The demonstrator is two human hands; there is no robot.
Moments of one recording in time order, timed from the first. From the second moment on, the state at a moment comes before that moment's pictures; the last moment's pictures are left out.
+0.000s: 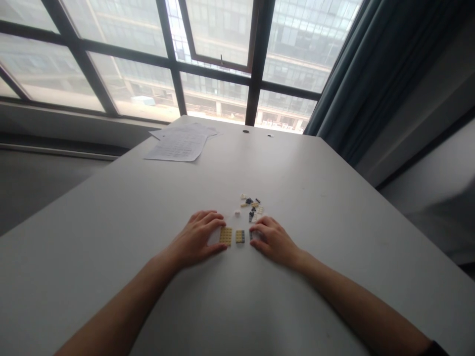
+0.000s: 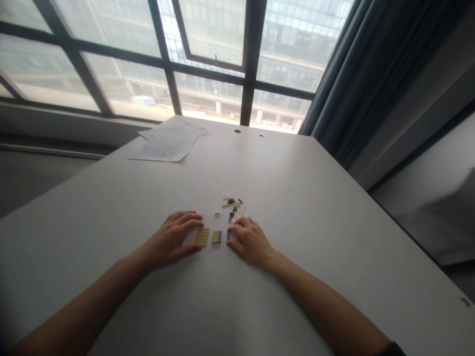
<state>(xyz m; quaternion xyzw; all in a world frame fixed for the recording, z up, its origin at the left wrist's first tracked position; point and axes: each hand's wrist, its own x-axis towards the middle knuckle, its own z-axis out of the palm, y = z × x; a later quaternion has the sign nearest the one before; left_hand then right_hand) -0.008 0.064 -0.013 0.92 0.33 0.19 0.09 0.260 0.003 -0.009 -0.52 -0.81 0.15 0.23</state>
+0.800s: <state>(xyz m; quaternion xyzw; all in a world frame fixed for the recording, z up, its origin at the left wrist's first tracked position) -0.006 0.062 -0.012 0.92 0.33 0.19 0.10 0.260 0.053 -0.010 -0.57 -0.80 0.06 0.19</state>
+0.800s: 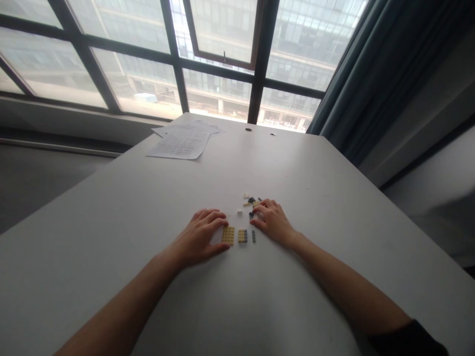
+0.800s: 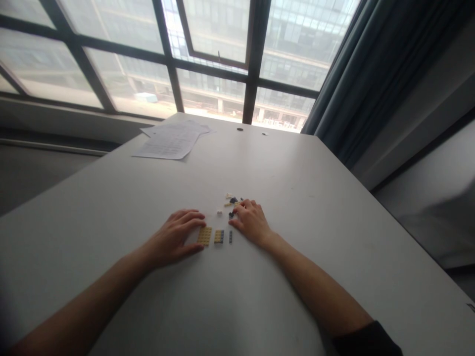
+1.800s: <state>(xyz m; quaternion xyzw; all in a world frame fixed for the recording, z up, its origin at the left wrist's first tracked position) -0.007 0.063 -0.015 0.93 0.32 0.18 0.08 0.265 0.064 0.004 -0.54 -0.82 0.08 0.20</state>
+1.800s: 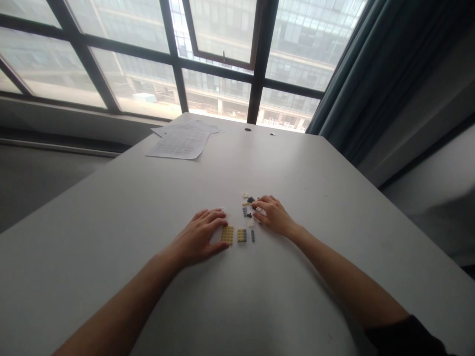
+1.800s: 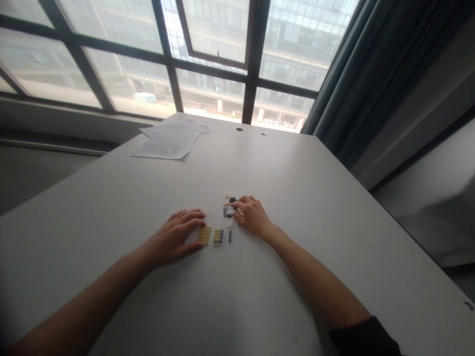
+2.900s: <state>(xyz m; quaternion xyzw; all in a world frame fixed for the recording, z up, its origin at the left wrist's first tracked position) -0.001 0.059 -0.009 0.93 0.31 0.21 0.05 0.287 0.029 0.010 -0.51 -0.71 0.33 0.37</state>
